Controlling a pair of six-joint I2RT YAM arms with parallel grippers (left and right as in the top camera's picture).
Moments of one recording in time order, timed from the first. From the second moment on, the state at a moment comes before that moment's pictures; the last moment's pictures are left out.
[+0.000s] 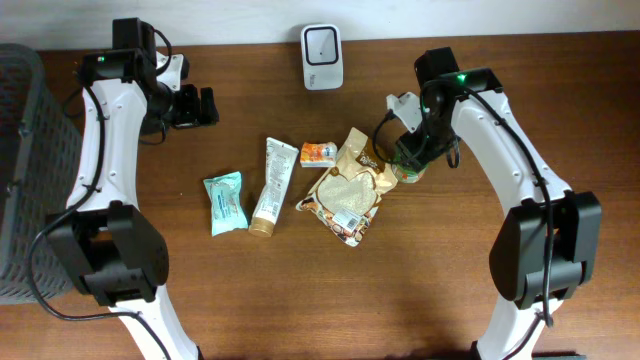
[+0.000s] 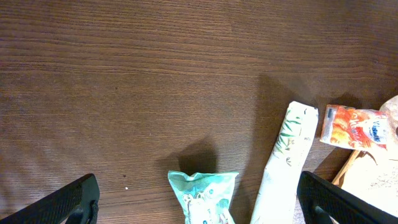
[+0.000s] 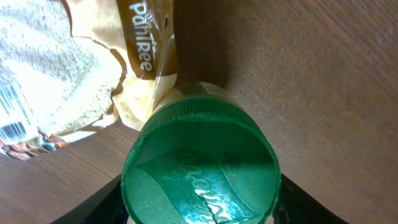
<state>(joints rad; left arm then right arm) 0.08 2.08 2.01 -1.21 0.18 0.01 0.18 1.99 1.72 -1.17 -0.06 -0.48</state>
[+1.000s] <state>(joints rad) 0.08 2.08 2.01 -1.21 0.18 0.01 0.14 2.02 1.72 -1.10 -0.06 -0.47</state>
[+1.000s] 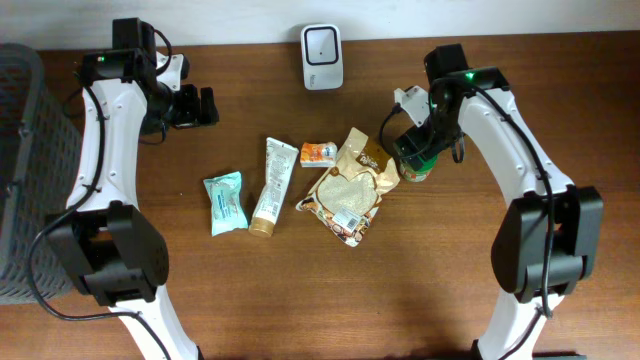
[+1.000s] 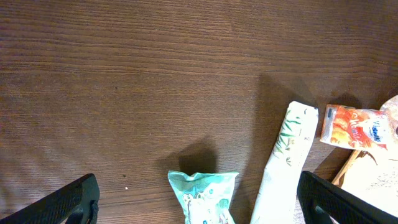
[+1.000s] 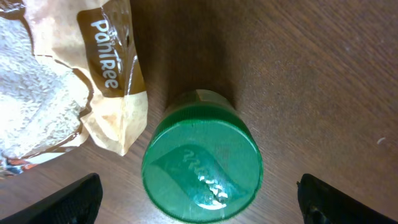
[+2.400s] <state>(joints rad) 0.08 2.08 2.01 -1.21 0.18 0.01 0.12 2.10 1.89 -1.33 -0.20 -0.28</state>
